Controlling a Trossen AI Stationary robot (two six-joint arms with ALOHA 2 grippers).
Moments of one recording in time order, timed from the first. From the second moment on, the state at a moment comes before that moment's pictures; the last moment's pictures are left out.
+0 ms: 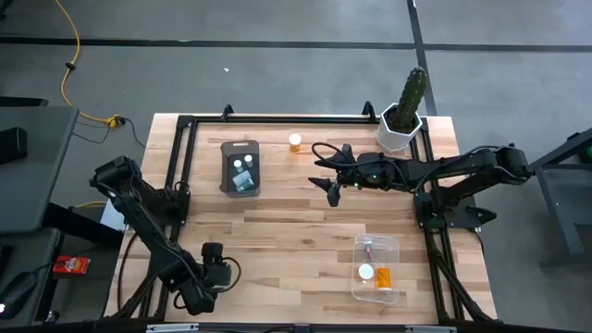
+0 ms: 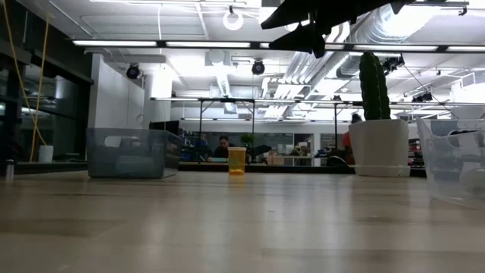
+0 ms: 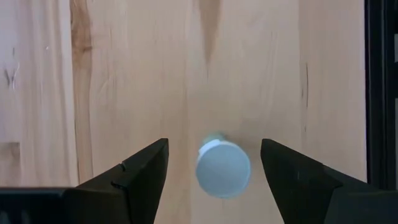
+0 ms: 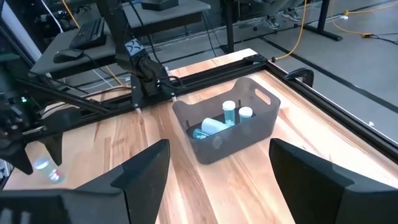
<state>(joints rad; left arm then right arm) -0.86 1.61 0.97 -0.70 -0.27 -0.90 0.01 1.30 0.86 0.15 0.24 0.23</state>
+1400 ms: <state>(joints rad) -0.47 1.04 0.97 -0.71 -0.73 -0.56 0.02 1.30 0.86 0.23 0.16 0.32</state>
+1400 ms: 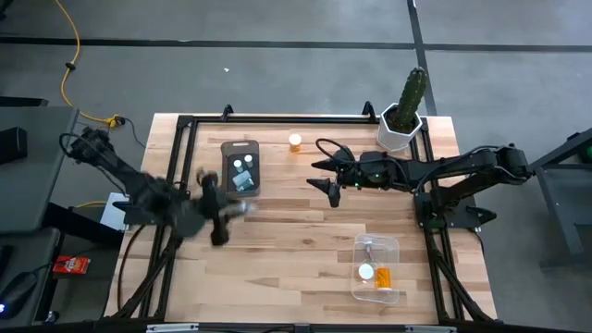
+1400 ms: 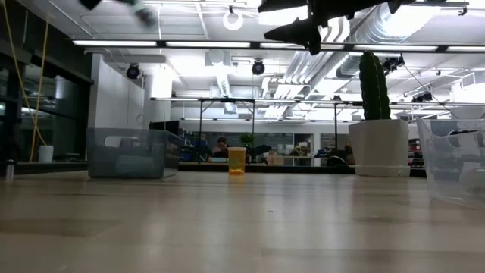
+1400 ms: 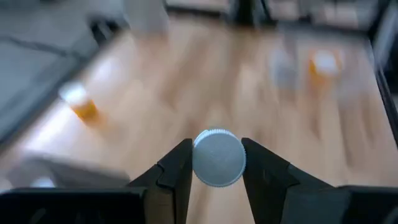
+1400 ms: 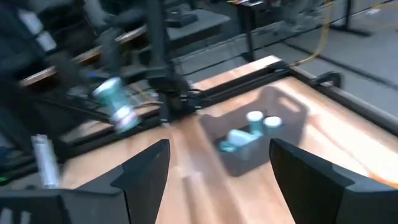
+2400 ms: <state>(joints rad) 0.01 1.03 0.67 0.25 -0.27 -0.28 0.04 1.30 0.94 0.20 0.15 0.19</state>
